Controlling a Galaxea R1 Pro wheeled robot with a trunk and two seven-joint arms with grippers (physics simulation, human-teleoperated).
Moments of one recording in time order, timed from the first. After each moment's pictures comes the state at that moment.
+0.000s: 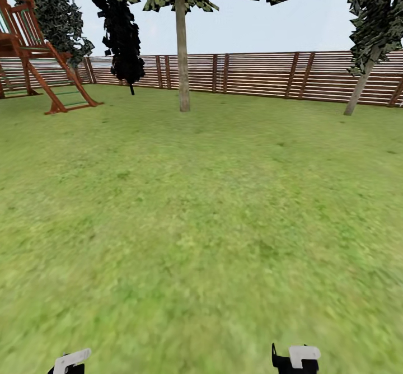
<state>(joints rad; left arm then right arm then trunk) -0.33 0.15 0.51 -0.21 -0.24 -0.43 0.02 -0.40 -0.01 -0.19 -0.05 0.34 -0.63 -0.30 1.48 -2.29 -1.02</state>
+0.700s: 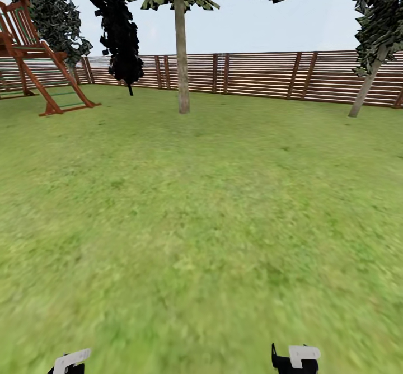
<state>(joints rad) -0.33 0.15 0.51 -0.21 -0.24 -0.43 0.02 -0.40 -0.01 -0.19 -0.05 0.34 -0.63 -0.30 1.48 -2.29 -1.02</state>
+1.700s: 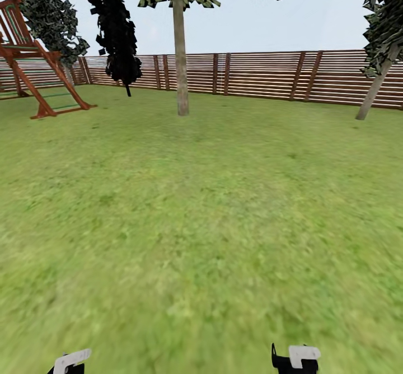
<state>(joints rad) -0.33 0.15 0.51 -0.21 -0.24 -0.43 0.02 -0.40 -0.01 -0.19 -0.05 0.34 -0.63 -0.30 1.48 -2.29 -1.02</state>
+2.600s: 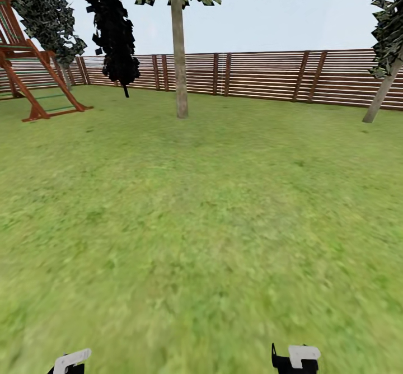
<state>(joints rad) -0.33 0.15 0.51 -0.21 -0.24 -0.43 0.02 -0.40 -0.01 -0.19 -0.05 0.34 -0.63 -0.29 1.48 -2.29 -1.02</state>
